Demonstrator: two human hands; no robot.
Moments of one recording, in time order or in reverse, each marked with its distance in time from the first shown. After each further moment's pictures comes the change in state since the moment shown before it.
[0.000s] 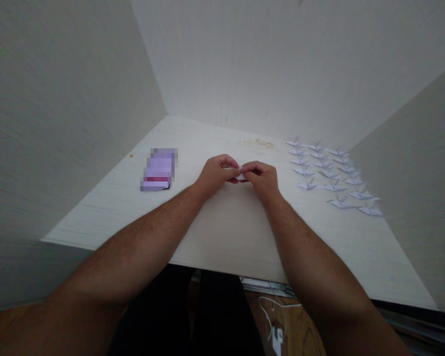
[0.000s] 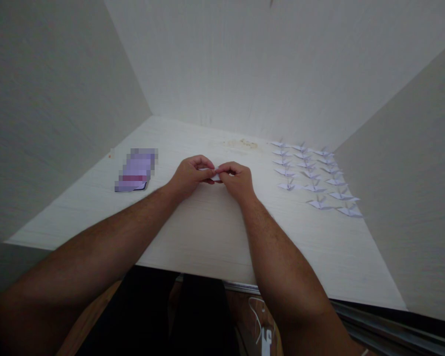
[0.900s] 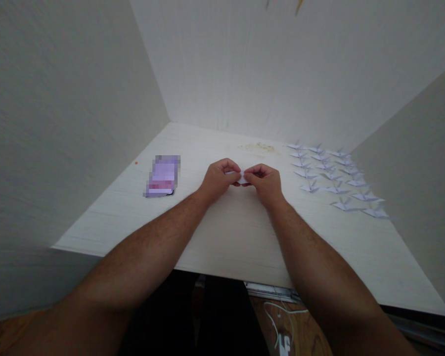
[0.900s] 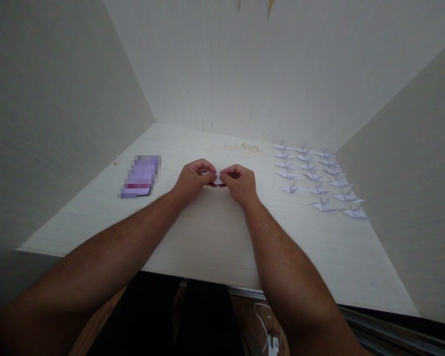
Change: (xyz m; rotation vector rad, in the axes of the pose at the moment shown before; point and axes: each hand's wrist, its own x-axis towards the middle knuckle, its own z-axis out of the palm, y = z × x) left_hand -0.003 0.004 0.003 0.075 0.039 0.073; right_hand 0.000 0.001 0.002 0.096 0.056 0.116
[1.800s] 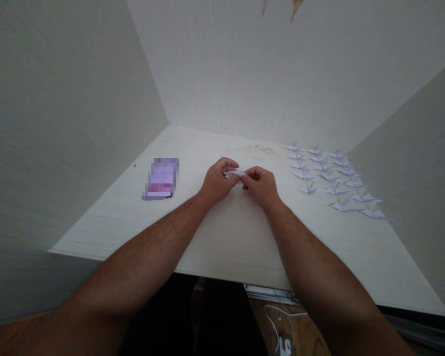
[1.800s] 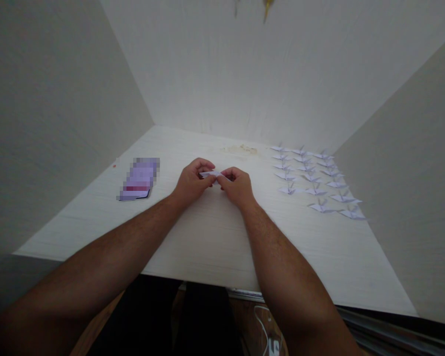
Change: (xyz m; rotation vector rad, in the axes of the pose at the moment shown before) left_hand 0.003 -0.002 -0.001 0.290 0.069 0.153; right_hand 0.000 -0.006 0.002 -0.281 -0.016 0.030
